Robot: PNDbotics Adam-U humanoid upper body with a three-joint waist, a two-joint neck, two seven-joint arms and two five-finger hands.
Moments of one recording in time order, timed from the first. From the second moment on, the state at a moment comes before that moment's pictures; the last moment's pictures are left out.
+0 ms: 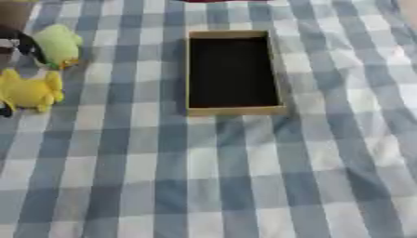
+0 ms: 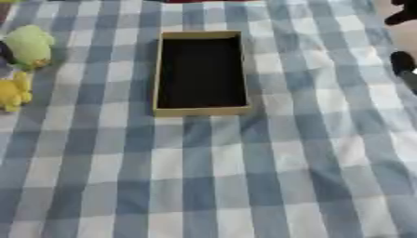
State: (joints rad) left arm -0.77 0.96 -0.22 -1.33 -0.71 -0.12 -0.85; right arm -0.37 -0.80 -0.13 -1.89 0.54 -0.34 0.32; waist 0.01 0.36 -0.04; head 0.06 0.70
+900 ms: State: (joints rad) left arm -0.79 0.91 -0.25 -1.27 -0.77 -0.11 -0.79; right arm -0.38 -0.79 -0.14 -1.88 0.54 -0.34 0.33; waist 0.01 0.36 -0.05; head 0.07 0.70
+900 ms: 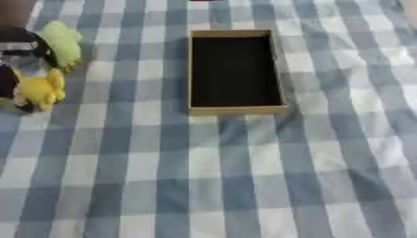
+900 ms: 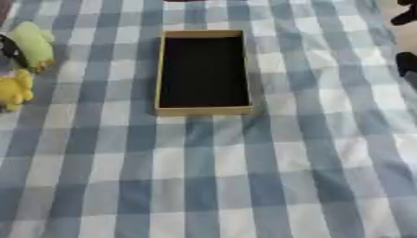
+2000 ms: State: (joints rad) left arm -0.78 0.92 -0.23 -1.41 -0.76 -0.09 -0.79; right arm -0.37 -0.78 -0.14 -1.88 0.53 -0.34 0.34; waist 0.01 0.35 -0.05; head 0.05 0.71
